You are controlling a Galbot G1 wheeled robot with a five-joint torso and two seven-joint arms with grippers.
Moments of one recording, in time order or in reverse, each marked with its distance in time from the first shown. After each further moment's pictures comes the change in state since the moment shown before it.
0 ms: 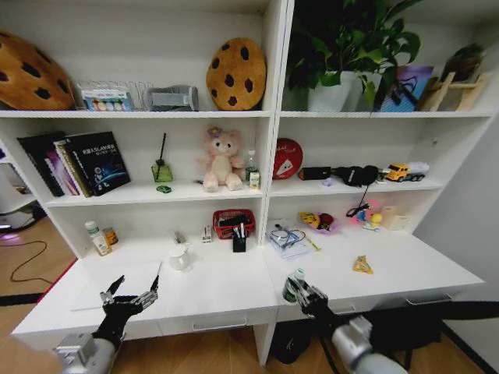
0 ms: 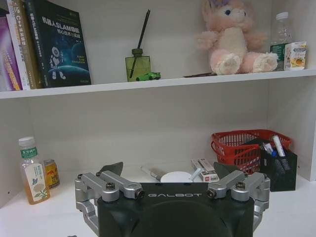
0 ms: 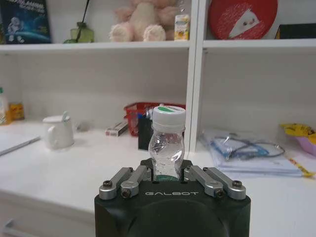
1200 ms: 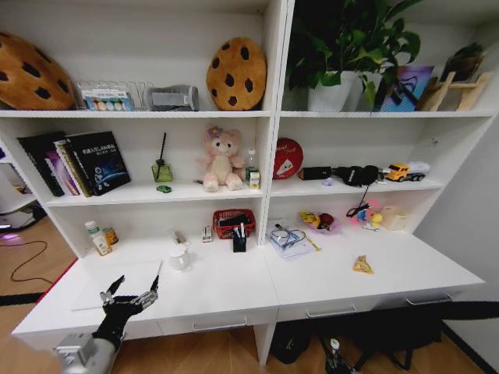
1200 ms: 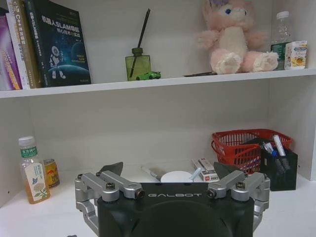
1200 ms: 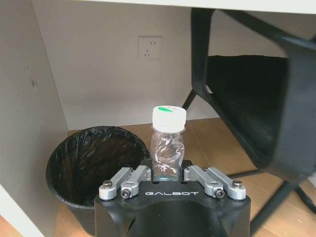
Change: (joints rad) left arm 0.000 0.000 0.000 0.000 0.000 0.000 0.001; right arm 0.703 0.211 -0.094 -1.379 -0.051 0.147 0.070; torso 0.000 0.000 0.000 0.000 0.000
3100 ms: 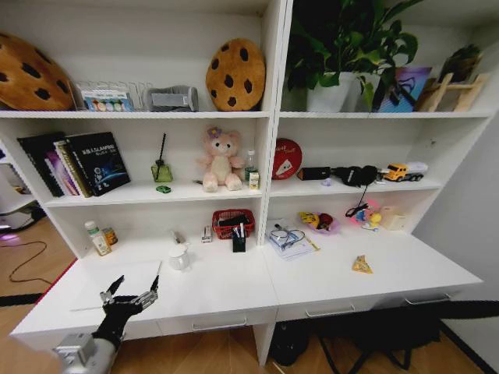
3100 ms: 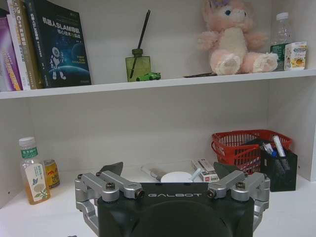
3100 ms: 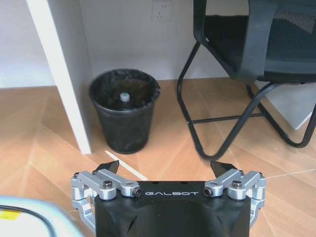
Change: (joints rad) left arm 0.000 0.000 0.000 0.000 0.000 0.000 0.000; right arm -0.649 0.049 0.030 0.418 0.006 0.156 0.056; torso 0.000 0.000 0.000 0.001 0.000
